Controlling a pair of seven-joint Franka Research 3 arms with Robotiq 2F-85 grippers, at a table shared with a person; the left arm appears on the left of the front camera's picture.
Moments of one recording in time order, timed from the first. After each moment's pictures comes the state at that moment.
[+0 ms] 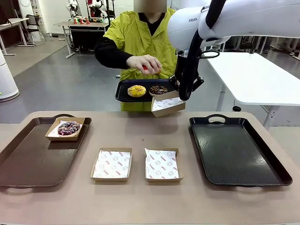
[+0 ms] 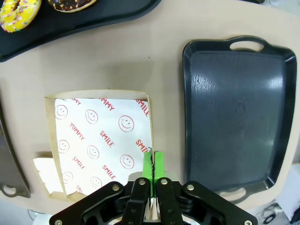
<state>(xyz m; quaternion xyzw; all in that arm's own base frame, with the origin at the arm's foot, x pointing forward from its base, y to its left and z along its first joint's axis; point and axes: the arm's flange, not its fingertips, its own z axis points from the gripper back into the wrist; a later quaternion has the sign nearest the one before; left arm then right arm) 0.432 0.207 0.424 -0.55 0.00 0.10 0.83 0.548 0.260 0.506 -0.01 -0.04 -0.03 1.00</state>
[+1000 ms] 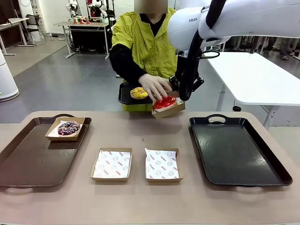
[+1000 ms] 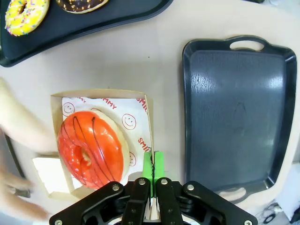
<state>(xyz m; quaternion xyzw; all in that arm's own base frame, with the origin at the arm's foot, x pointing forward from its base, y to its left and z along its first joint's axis) 0.432 0.207 0.424 -0.55 0.00 0.10 0.83 0.547 0.260 0.505 -0.01 -0.04 -0.03 1.00</state>
